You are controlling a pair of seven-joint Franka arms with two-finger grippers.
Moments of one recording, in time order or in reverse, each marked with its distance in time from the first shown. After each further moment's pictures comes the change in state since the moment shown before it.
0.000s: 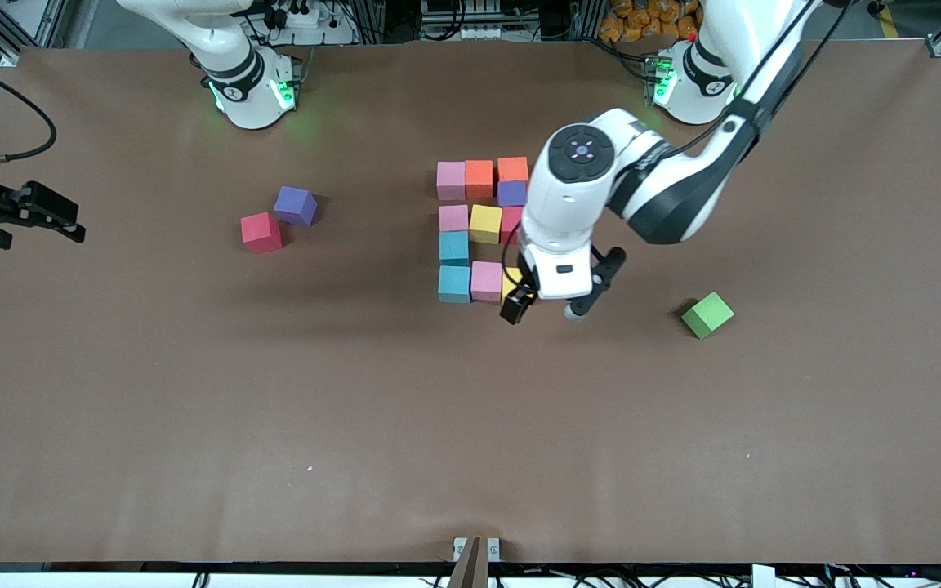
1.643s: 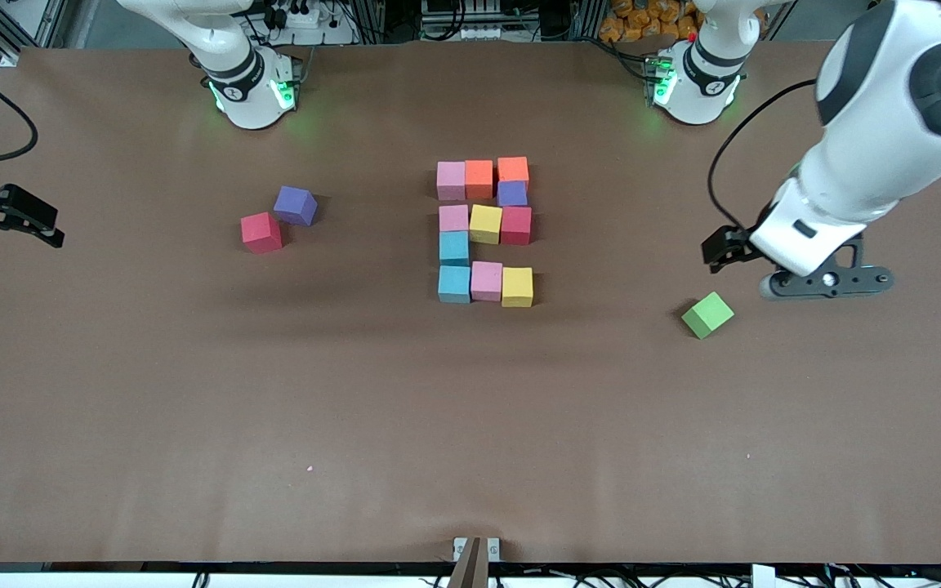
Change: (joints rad) left arm 0.396 -0.324 0.021 0.005 -0.208 -0.422 1.330; right arm -0.015 0.000 -0.010 0.008 -0.009 0.018 0.002
